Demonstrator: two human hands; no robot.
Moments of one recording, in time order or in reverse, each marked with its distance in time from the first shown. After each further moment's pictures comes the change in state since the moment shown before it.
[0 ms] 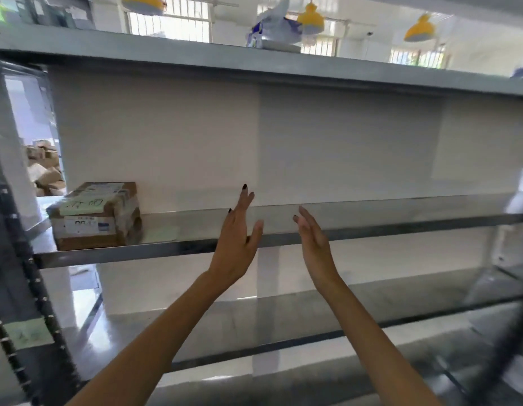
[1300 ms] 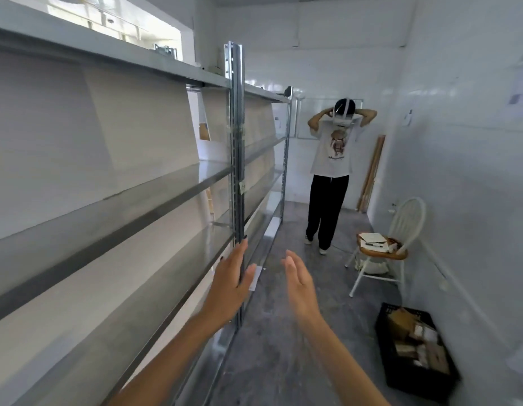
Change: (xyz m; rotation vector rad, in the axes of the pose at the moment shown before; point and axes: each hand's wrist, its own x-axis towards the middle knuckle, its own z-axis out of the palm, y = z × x) left_hand -0.021 0.245 0.486 -0.623 -0.859 0.367; right_hand -0.112 0.088 -0.436 -0.259 1.062 0.288
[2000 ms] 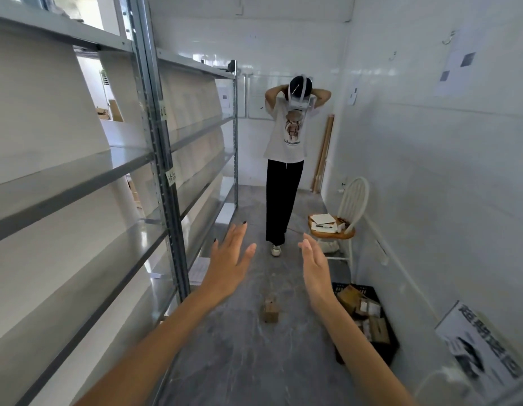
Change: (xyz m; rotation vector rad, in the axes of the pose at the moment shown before) left_hand 0.136 0.048 0.186 0.066 -0.147 0.106; right_hand 0.129 0.045 -0.199 -0.095 0.257 0.031
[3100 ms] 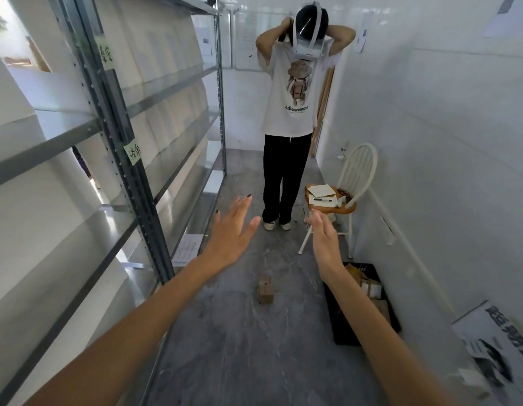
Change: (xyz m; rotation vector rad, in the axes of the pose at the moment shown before) left_hand 0.185 -0.101 0.078 0.036 -0.140 -0.008; right_hand 0.217 0.081 0.033 -0.054 0.094 0.069
